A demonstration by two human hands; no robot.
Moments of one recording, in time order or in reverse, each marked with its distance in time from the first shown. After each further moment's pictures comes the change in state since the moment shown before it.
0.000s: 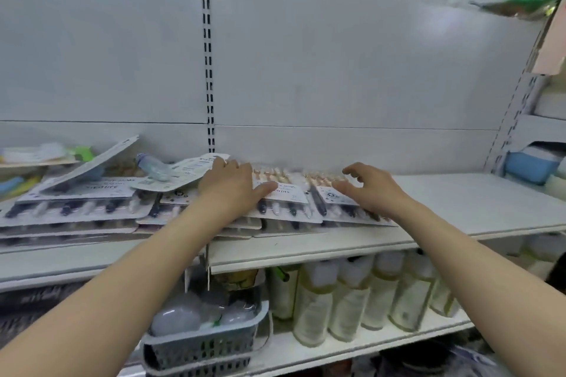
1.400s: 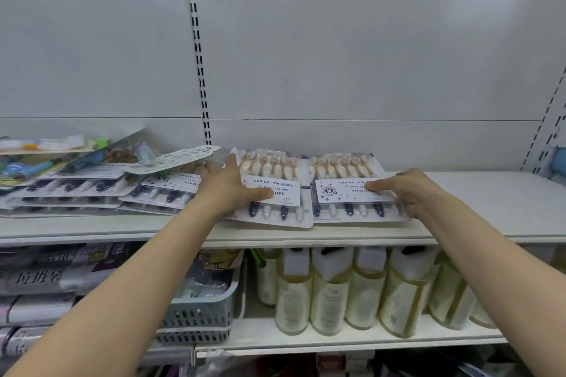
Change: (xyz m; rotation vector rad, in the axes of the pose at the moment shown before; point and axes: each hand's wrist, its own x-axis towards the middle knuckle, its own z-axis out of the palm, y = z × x) left_hand -0.010 0.054 0.020 -0.328 0.007 -0.321; right_hand 0.010 0.089 -0.039 0.753 -0.056 0.488
